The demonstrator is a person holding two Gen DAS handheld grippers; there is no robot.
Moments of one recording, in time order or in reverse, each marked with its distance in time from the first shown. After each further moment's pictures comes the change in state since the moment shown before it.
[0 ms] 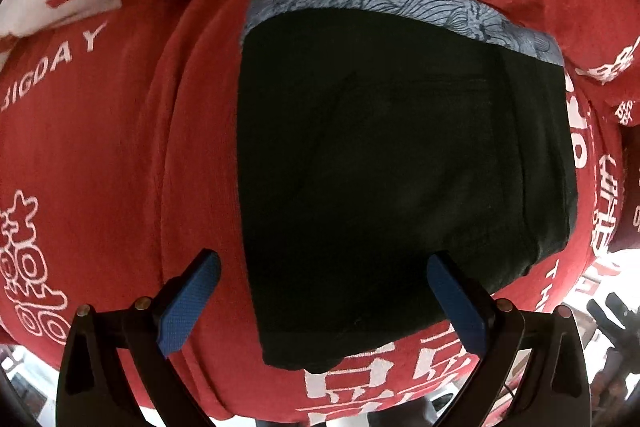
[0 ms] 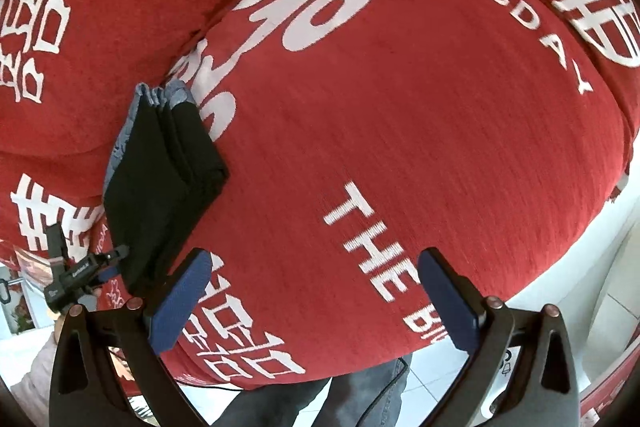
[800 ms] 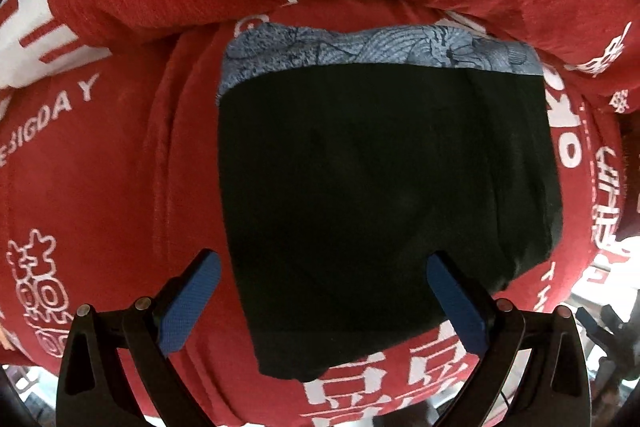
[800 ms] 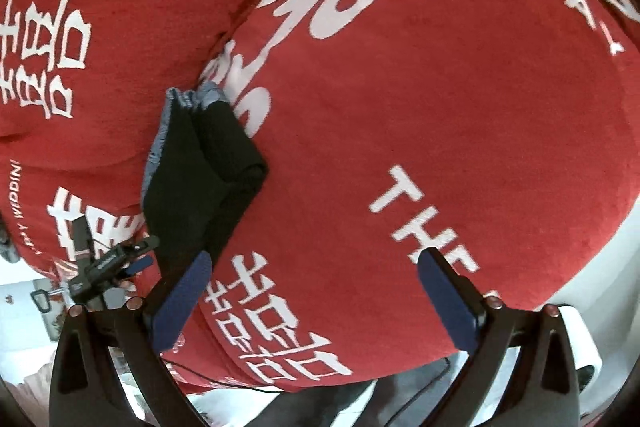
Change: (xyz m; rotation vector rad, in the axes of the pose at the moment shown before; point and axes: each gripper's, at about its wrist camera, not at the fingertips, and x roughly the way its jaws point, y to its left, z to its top) left arm -0.020 -0.017 0.019 0.066 -0.028 0.018; right arm 0.006 -0.005 -0.014 0.055 -0.003 0.140
